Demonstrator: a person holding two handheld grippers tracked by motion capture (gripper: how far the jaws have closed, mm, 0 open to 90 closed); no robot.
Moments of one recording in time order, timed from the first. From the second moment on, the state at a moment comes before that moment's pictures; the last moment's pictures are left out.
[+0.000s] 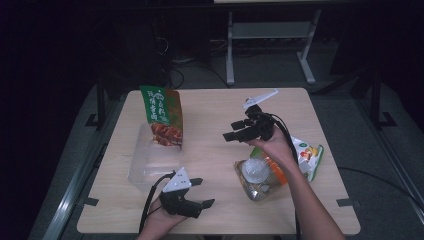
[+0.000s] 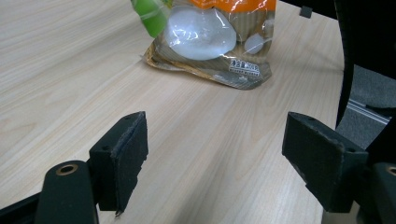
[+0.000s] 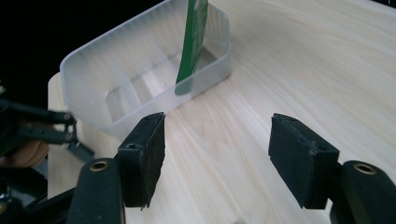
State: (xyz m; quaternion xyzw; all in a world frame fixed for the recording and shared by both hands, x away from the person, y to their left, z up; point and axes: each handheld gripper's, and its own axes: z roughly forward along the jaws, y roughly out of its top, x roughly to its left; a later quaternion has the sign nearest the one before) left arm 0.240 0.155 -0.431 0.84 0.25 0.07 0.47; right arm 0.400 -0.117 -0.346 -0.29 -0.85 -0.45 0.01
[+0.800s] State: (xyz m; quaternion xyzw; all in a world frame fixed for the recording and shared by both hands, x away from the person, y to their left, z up) left arm 0.252 0.118 -0.428 0.85 0.22 0.05 0.47; right arm 0.340 -0.209 -0.368 -0.36 -0.81 -0.45 0.00
